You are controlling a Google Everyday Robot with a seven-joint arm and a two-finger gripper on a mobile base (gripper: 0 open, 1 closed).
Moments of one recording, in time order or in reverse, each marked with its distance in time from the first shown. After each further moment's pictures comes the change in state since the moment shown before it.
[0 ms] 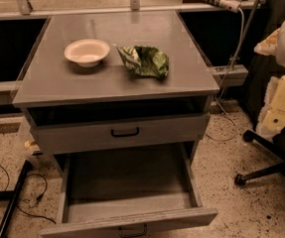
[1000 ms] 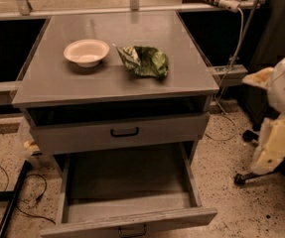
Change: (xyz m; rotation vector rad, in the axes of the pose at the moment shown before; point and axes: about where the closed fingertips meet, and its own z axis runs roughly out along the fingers) arm 0.007 0.042 0.040 -0.022 -0.063 -0.078
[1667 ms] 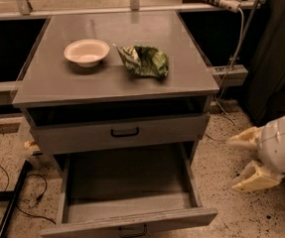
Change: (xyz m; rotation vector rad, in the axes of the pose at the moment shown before) arm 0.022 0.054 0.084 -0.016 -0.189 0.005
